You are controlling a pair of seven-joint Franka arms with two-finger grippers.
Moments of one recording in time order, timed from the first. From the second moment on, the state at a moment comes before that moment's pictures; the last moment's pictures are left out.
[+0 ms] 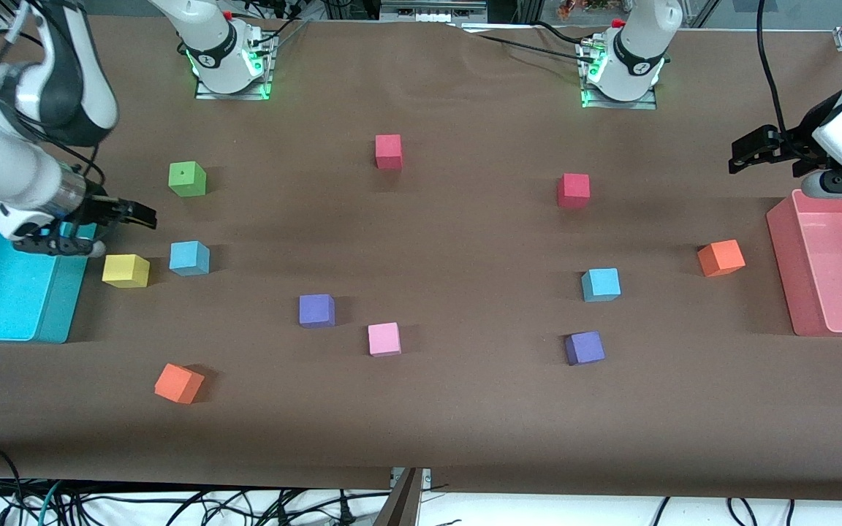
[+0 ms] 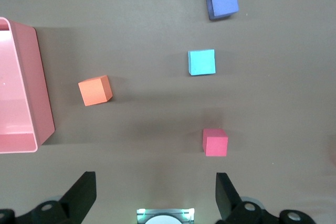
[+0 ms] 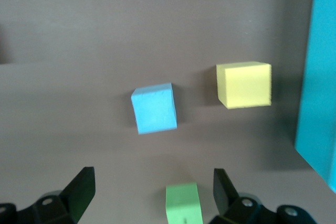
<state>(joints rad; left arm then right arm) -0.05 0.03 0.02 -1.55 -0.02 1.44 -0.02 0.00 0.11 -0.03 -2.09 -0.01 2.12 0.03</state>
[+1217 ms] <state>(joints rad) -0.03 0.00 0.02 -1.62 -0.03 1.49 -0.02 0.03 0.38 -0.03 -2.25 -0.01 2.63 -0.07</state>
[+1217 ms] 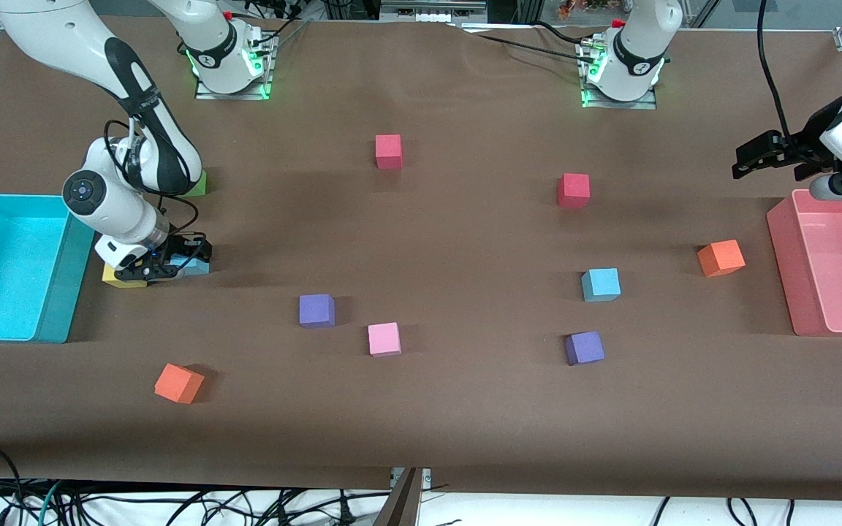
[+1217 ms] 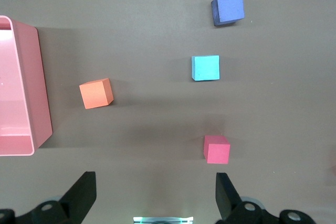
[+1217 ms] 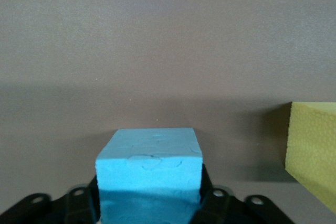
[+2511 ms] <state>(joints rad) -0.02 0.00 0.02 -1.62 -0.03 1.51 -0.02 0.21 0.33 0.31 -1.92 -0.01 2.11 0.55</state>
